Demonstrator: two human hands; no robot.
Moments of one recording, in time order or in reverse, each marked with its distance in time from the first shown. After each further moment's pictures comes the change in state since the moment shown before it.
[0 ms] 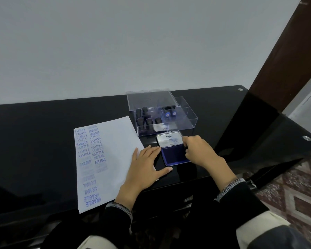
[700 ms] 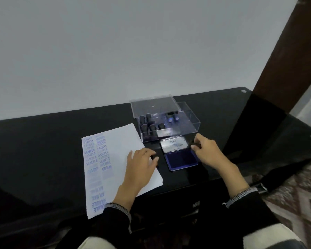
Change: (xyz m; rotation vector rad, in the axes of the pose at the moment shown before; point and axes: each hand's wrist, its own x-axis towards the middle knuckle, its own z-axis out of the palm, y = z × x) left_hand 0.006 -0.017 -0.021 -0.009 0.155 -0.087; right_hand 0.003 0.025 0.008 0.498 0.141 0.152
